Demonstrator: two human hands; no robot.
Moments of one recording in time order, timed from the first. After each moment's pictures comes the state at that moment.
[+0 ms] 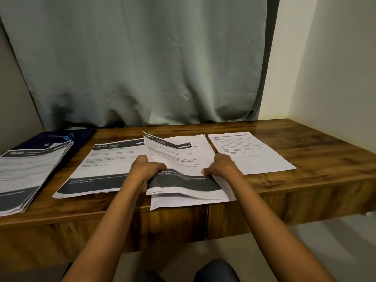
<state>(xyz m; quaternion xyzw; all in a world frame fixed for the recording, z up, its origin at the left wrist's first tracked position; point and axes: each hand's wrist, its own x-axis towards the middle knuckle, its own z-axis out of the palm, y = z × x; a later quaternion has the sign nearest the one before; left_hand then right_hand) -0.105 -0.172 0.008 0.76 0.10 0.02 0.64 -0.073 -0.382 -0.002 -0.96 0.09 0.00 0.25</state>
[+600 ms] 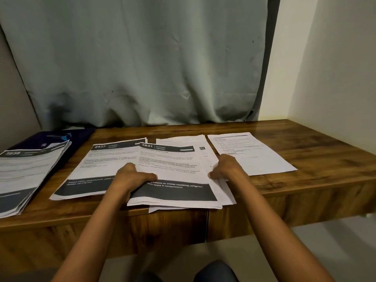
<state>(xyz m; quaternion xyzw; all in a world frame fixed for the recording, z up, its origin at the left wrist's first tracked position) -0.114 -0.141 0.000 0.83 0.12 0.03 0.54 -0.083 -0.388 0.004 -0.96 0.10 0.01 0.26</state>
